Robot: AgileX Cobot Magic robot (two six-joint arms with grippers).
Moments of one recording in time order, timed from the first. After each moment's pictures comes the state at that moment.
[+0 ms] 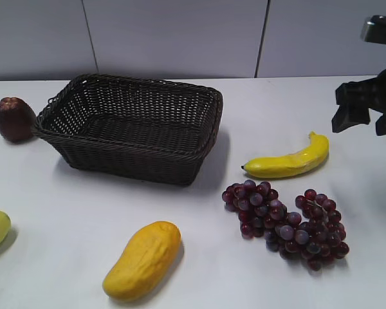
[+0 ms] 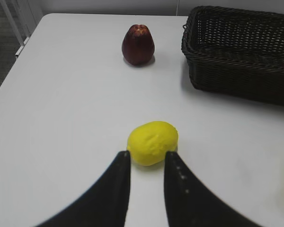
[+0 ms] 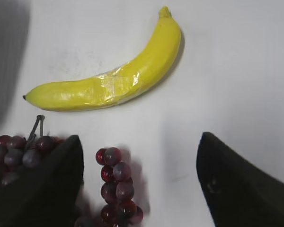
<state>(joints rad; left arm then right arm) 0.05 -0.01 -0.50 -0.10 1.09 0.12 0.17 1.58 -1.04 0.16 0.65 0.12</state>
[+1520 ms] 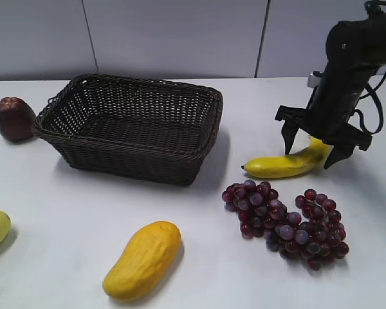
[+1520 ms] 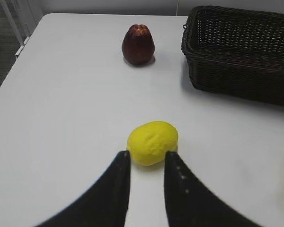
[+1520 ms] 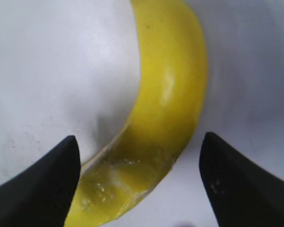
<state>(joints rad) 0.05 -0.01 -0.50 -0.10 1.09 0.12 0.25 2.12 -1.42 0.05 0.80 0.75</state>
